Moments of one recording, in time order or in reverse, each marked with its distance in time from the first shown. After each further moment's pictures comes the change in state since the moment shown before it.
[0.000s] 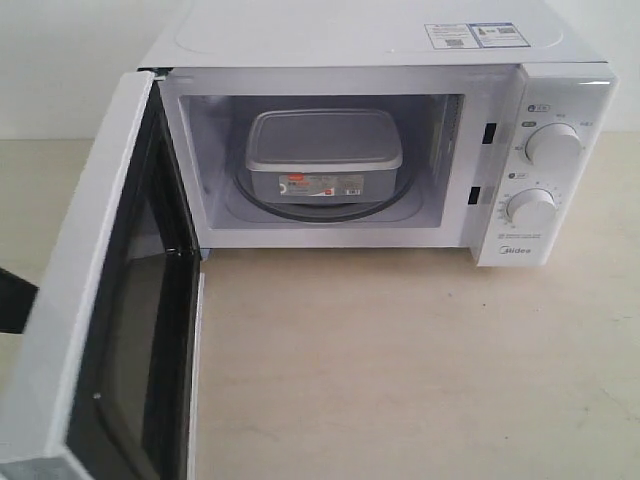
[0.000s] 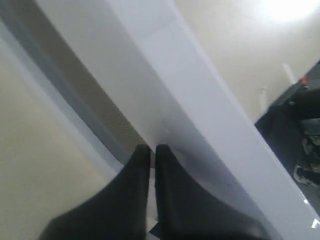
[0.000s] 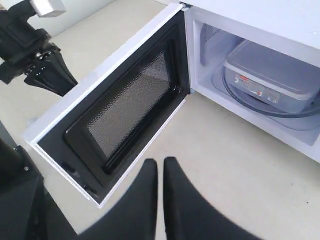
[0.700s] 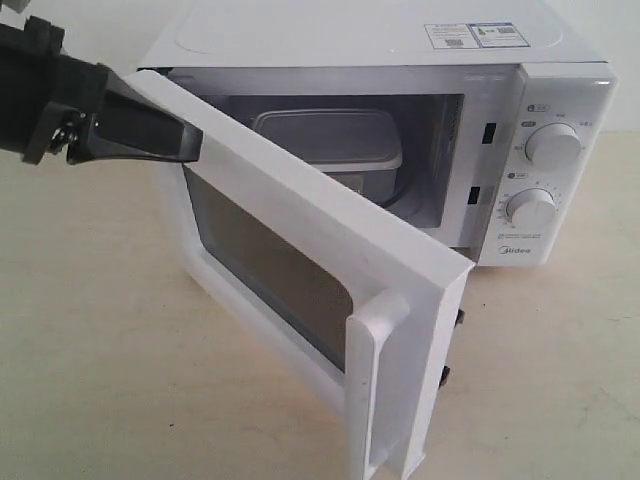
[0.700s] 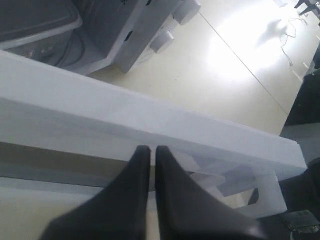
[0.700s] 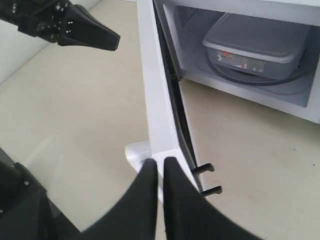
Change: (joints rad) left arm -0.154 0.289 -0.173 -0.361 -0.287 0.263; right arm 0.000 -0.120 0.167 -0.070 -0.056 0.209
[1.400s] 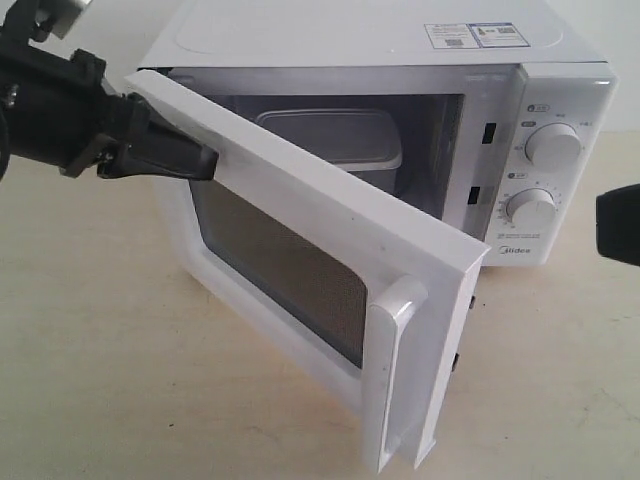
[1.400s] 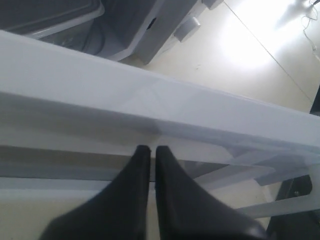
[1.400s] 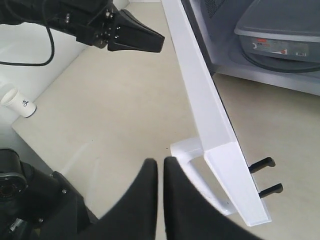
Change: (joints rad) left arm 0.000 0.130 -0.021 -0.004 -0.035 0.106; right arm 0.000 -0.004 0.112 0.131 -0.157 0.021
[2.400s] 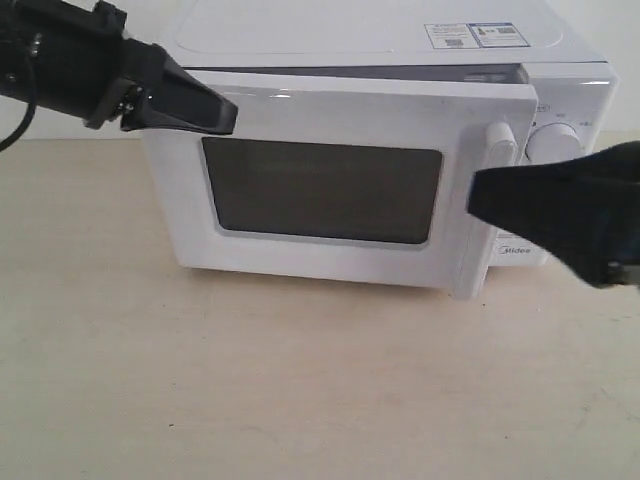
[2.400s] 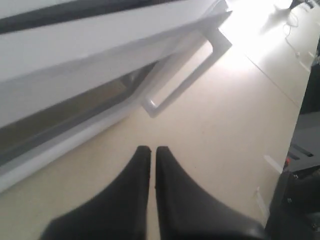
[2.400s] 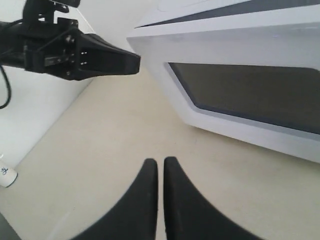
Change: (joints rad) left arm 0.000 0.067 -0.140 -0.003 0.060 -0.003; right arm 0.000 0.147 0.238 -0.307 -0.534 0.370
